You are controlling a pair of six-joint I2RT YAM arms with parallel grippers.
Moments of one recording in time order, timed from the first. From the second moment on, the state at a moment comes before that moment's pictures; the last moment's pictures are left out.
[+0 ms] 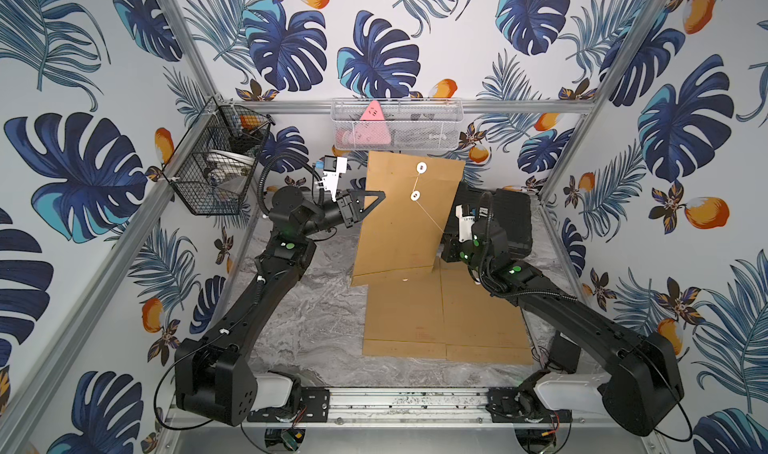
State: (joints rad) left arm -0.18 1.34 1.16 0.45 0.95 -0.87; right arm 0.54 1.31 0.99 -0.10 0.08 0.37
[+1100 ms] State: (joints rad) left arm -0.17 1.32 1.05 0.41 0.94 -0.84; right arm 0.49 1.32 1.36 -0.25 0.32 0.29
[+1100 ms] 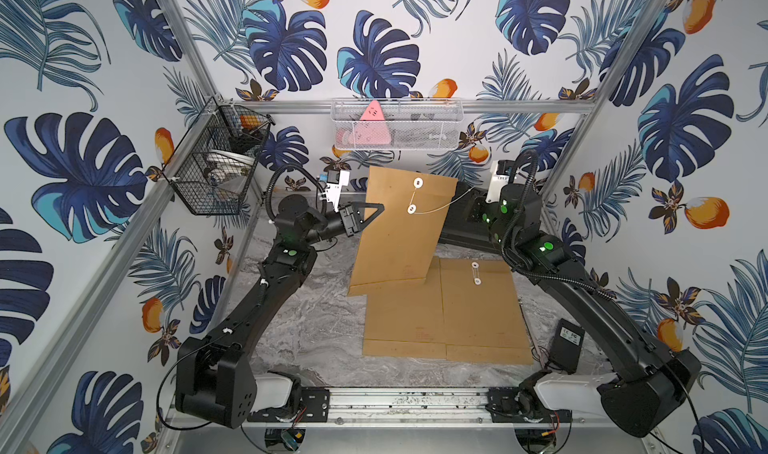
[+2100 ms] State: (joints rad) left arm -0.26 1.30 0.90 0.47 0.92 -0.86; right arm 0.55 1.55 1.69 -0.35 0.25 0.22
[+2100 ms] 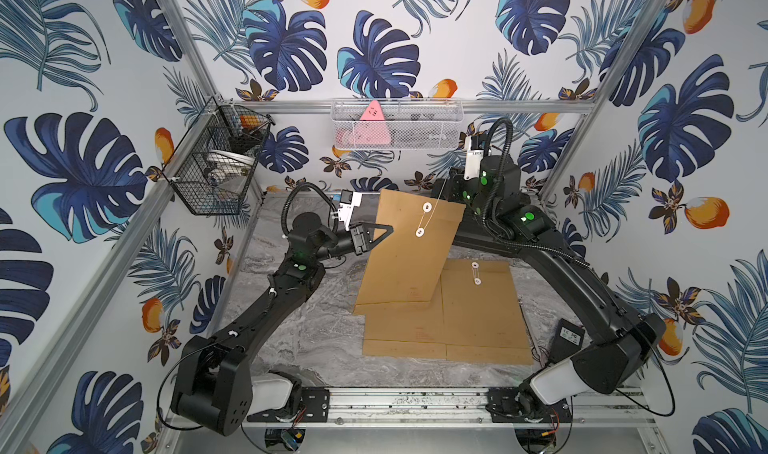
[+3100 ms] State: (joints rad) left arm -0.27 1.28 0.91 0.42 0.87 -0.82; right arm 0.79 1.68 1.86 -0.45 0.25 0.17
